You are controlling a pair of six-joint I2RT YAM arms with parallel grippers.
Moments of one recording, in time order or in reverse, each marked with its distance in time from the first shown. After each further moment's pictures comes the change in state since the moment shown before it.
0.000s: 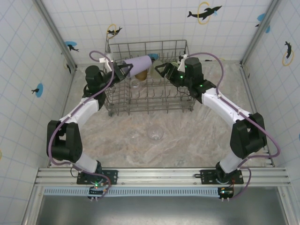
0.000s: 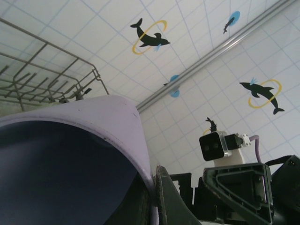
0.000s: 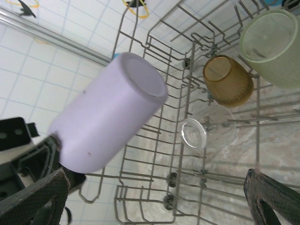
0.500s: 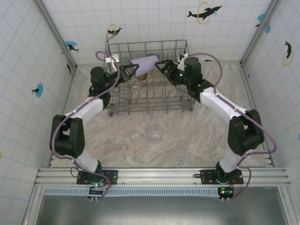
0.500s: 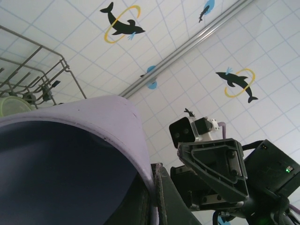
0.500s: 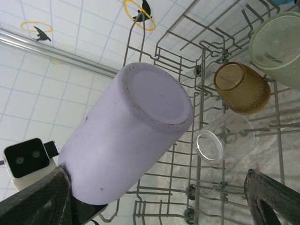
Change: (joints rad) left arm -0.046 0.068 -0.001 0.173 0.047 -0.083; right arm -0.009 0.051 0.000 0.109 -0.009 0.123
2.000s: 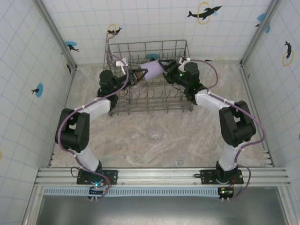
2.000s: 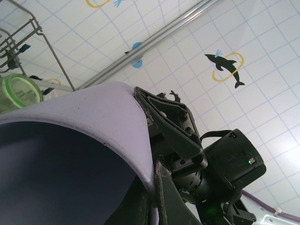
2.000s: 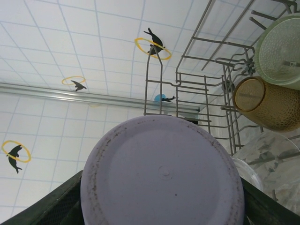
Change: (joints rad) left arm -0.072 0.090 -0.014 0.132 0.029 -0.096; right arm -0.021 0.131 -0.085 0.410 0.033 0.329
